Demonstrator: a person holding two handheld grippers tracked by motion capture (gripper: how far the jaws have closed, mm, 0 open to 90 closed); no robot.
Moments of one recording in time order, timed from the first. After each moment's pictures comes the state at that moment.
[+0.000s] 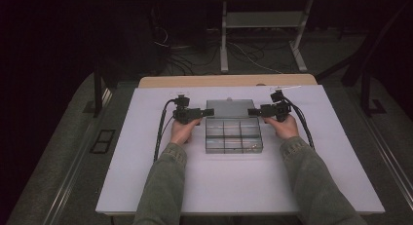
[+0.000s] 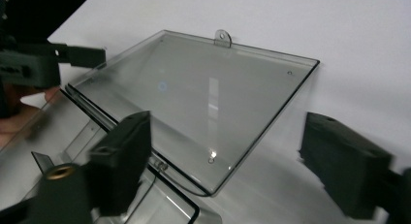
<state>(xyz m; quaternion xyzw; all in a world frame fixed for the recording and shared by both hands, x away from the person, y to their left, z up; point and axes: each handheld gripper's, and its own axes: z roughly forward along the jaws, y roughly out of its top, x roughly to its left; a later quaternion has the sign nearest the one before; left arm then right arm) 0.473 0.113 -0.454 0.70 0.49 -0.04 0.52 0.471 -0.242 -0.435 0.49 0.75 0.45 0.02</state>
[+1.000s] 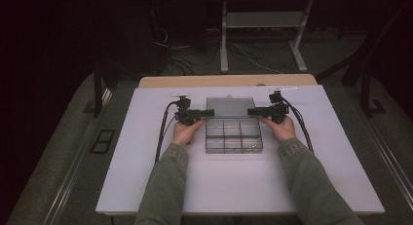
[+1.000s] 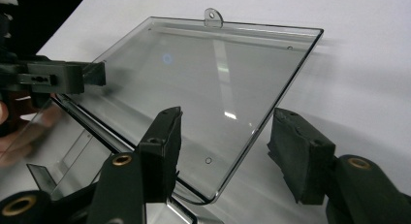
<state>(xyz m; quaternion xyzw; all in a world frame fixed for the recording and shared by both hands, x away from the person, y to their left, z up) 0.475 0.109 -0.461 0.68 0.51 -0.07 0.52 0.474 -0.238 -0.444 0.52 0.73 0.45 0.01</state>
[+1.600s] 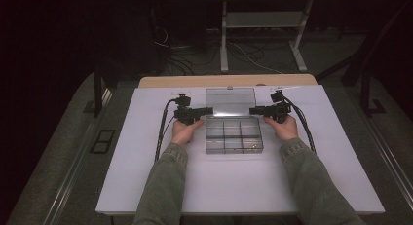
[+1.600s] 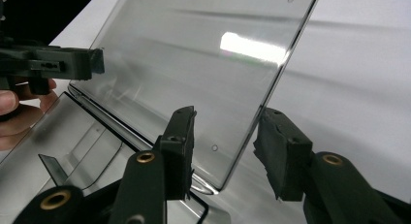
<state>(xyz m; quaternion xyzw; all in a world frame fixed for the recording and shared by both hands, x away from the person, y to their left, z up) 0.469 0.108 -0.446 0.69 0.49 -0.03 0.53 0.469 -0.241 -0.434 0.49 0.74 0.45 0.01</state>
